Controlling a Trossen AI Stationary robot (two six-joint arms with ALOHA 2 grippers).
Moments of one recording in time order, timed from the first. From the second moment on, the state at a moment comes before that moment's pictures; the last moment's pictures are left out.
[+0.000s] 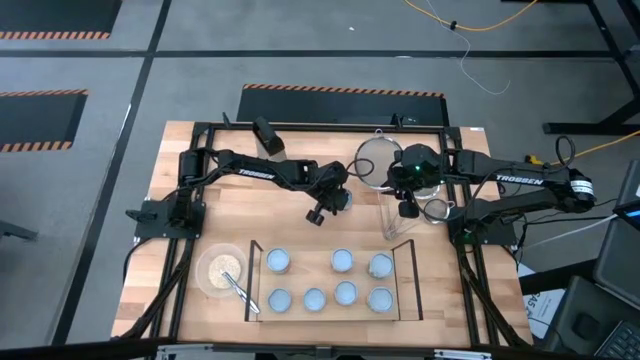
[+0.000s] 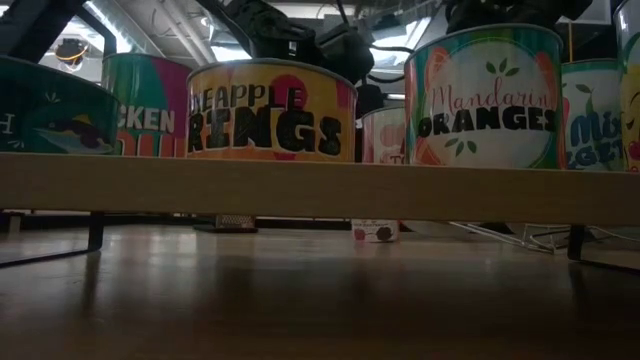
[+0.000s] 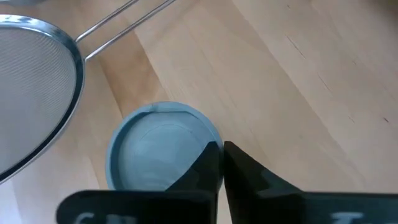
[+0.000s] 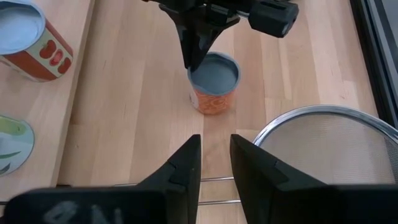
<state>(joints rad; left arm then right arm) 0.16 2.01 1.41 -0.32 0.14 0.67 -0.22 1.07 0.88 -0.68 -0.08 -0.27</state>
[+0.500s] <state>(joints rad) 0.14 1.91 1.41 -0.35 0.13 0.51 -0.21 1.07 0.88 -0.68 -0.08 -0.27</state>
